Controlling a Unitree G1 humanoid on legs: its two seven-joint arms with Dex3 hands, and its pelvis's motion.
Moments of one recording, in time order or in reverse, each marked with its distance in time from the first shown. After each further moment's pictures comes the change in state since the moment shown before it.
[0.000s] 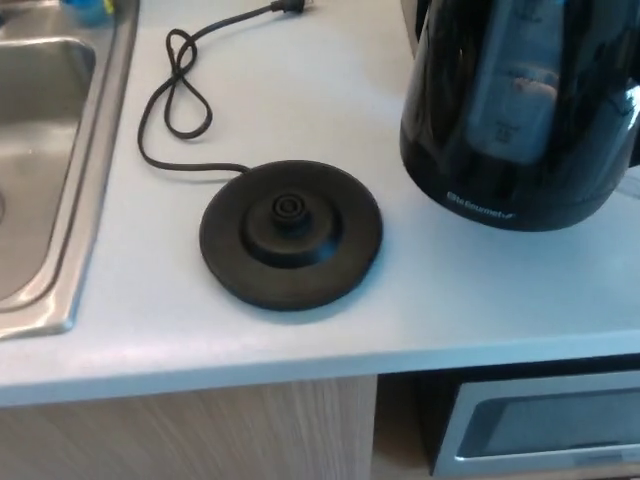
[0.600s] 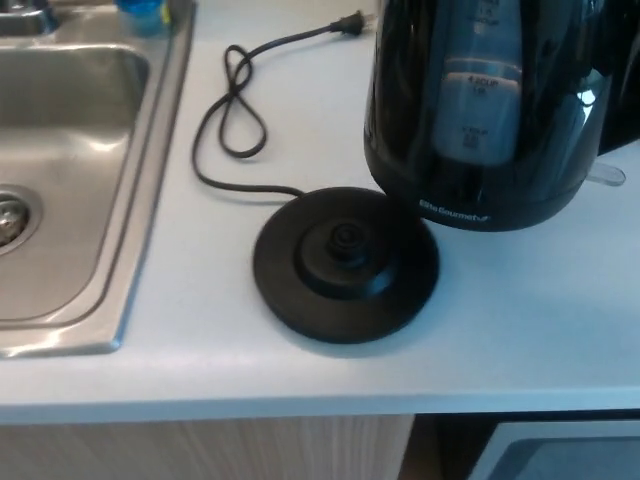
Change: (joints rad) left_arm -0.001 0.005 -0.005 0.002 0.001 0.000 0.011; right_arm -0.044 0.030 0.046 0.006 -0.037 -0.001 0.028
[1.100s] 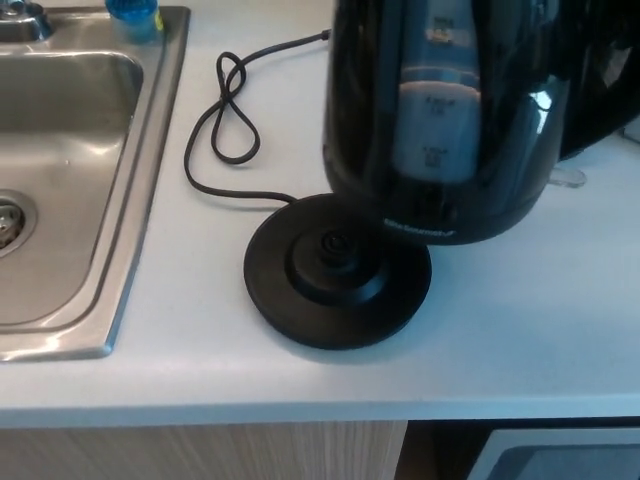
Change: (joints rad) left_arm 0.003 0.008 -0.001 0.023 0.000 0.000 0.003; right_arm 0.000 0.067 0.059 -0.032 -0.013 -0.004 0.047
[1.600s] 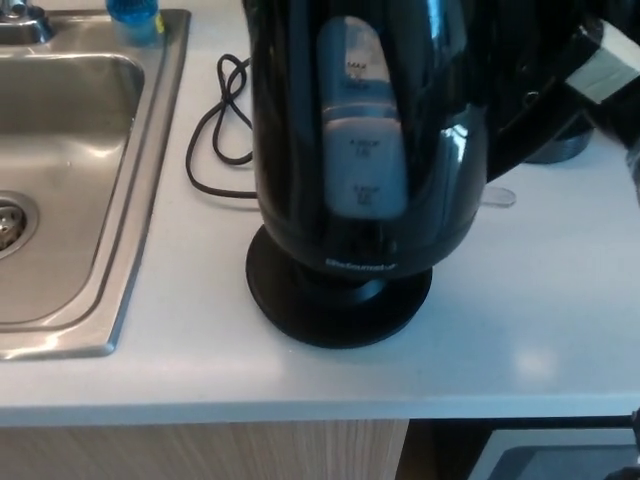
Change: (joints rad) left_arm 0.008 0.009 -0.015 0.003 0.002 0.000 0.004; right_arm 0.002 0.103 0.106 0.052 -0.063 -0.012 0.030
